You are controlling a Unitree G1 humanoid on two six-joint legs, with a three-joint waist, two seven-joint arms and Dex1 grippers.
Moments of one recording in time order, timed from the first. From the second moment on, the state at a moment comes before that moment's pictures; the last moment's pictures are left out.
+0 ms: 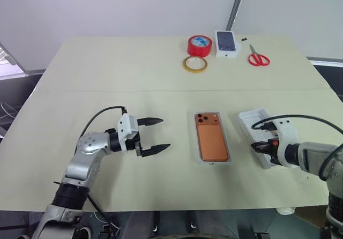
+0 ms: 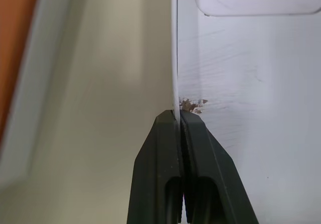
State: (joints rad) left arm -0.26 0.47 -0.09 0.00 -0.38 0.02 -1.12; right arm -0.23 -0.66 -0.42 -0.50 0.52 1.58 0.42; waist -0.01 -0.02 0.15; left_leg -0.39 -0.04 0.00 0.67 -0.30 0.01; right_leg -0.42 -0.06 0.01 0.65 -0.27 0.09
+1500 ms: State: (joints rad) left arm -0.24 0.37 -0.15 -0.09 -0.38 0.14 -0.96; right arm -0.13 -0.39 -0.09 -0.30 1.94 1.00 -0.22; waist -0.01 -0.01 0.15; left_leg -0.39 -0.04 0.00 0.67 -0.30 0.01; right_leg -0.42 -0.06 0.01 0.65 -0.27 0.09
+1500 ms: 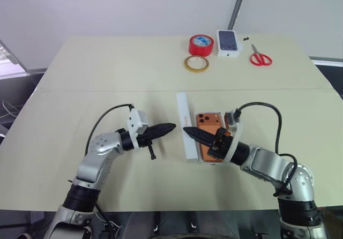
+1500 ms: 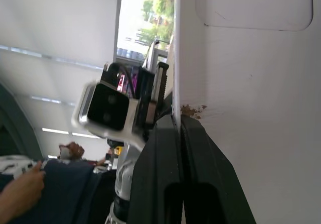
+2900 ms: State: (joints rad) left arm -0.46 0.21 -0.22 0.27 -0.23 0.10 -0.96; right arm 0.03 -0.75 -0.13 -0.30 0.67 0.44 0.47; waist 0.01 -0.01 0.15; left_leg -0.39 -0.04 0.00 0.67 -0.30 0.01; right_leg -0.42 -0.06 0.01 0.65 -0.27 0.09
